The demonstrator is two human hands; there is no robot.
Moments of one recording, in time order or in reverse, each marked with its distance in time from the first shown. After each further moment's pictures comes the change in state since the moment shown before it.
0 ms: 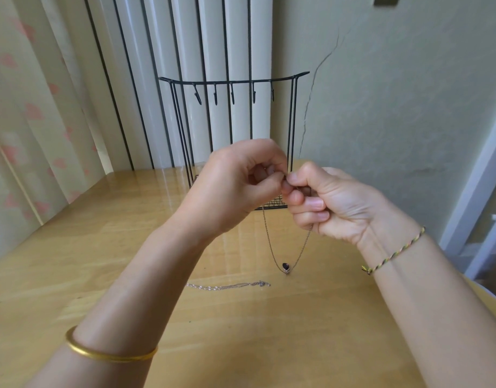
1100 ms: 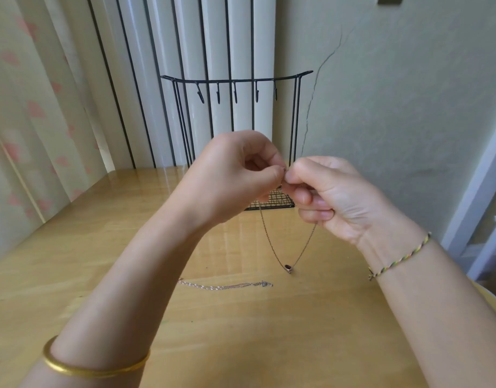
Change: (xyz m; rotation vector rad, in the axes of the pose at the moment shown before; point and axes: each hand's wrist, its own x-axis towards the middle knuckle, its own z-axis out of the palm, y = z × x) left_hand 0.002 0.024 -0.015 -0.086 -0.044 -0.296; right_hand -0.003 0.000 0.011 -0.224 0.066 -0.205
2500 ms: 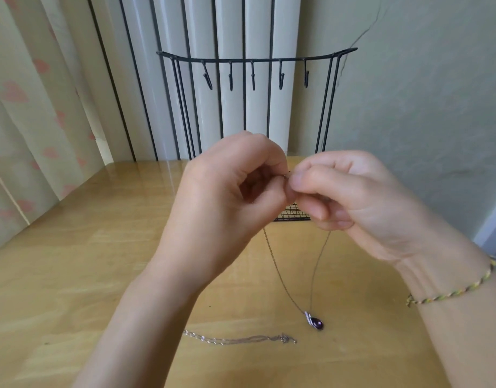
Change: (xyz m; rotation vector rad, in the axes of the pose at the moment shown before) left_hand 0.028 -0.063 -0.001 0.179 0.244 0.305; right_hand 0.066 0.012 -0.008 -0.205 -0.221 -0.145
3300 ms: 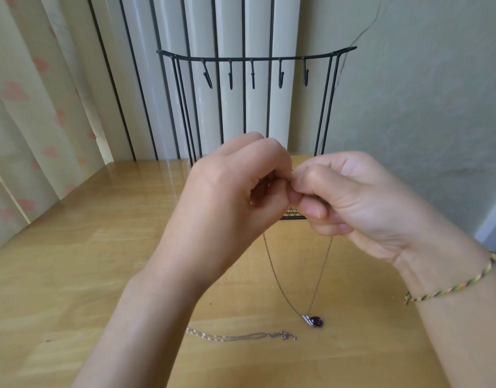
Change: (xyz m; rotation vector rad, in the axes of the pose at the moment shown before) left_hand 0.000 0.002 0.000 0.211 -0.016 0.104; right_hand -0.001 -0.004 0.006 0.049 0.009 0.071
